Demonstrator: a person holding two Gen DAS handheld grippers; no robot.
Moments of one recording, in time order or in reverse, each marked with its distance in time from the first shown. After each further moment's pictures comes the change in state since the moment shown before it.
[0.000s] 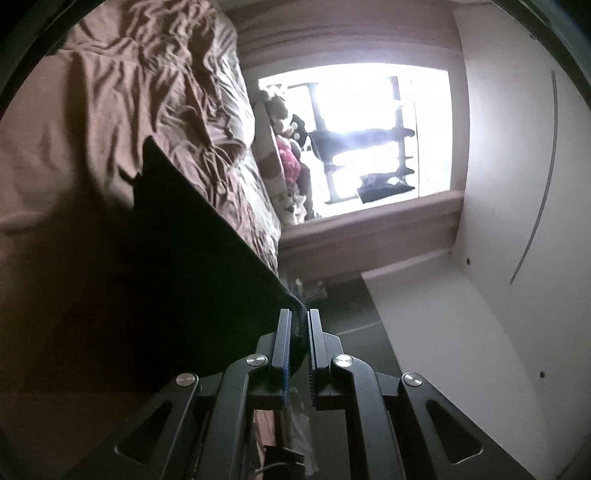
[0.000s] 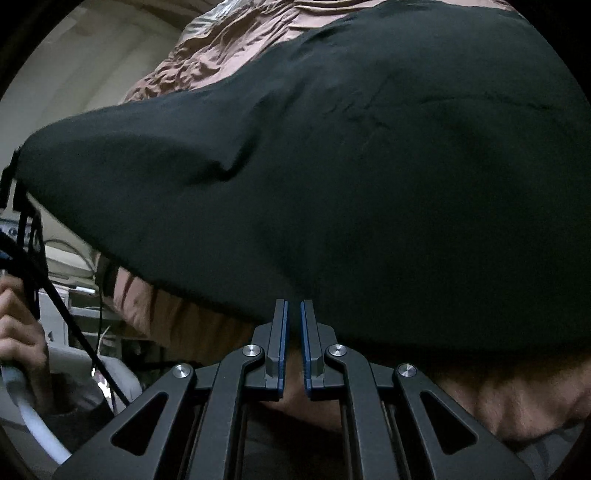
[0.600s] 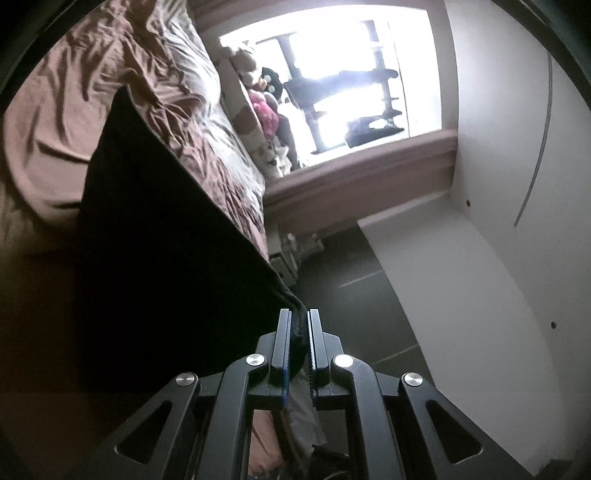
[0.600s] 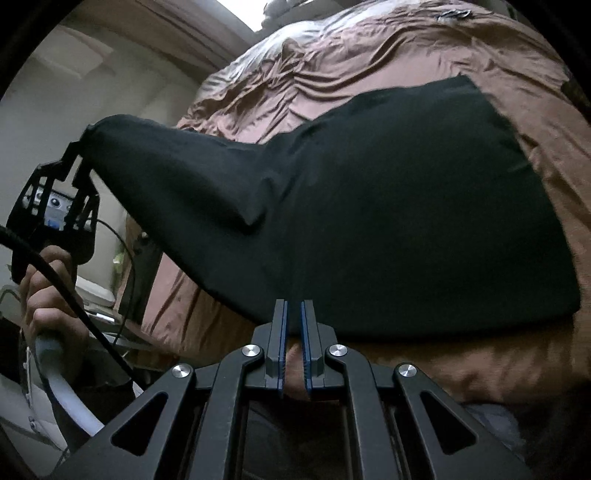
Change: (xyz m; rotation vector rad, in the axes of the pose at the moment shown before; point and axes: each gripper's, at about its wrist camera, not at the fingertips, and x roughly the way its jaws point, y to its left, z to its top) left arm 0.101 -0.061 -0.039 0.120 0.191 -0.002; right arm -0.121 -0.029 -0.030 -0.010 -0.225 0.029
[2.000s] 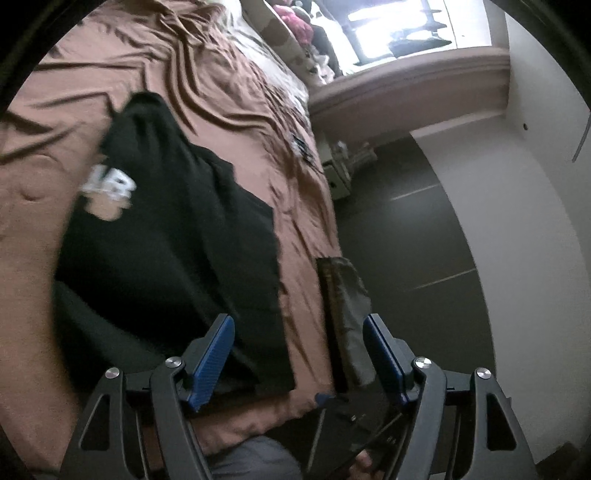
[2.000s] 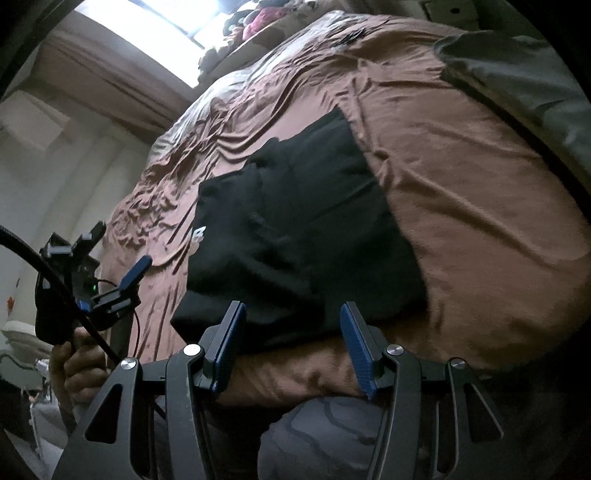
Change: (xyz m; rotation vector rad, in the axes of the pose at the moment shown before) left arm 0.076 0.028 -0.078 0.027 0.331 0.237; right arm -0.108 -0.081 -0.040 0.191 -0.134 -0.081
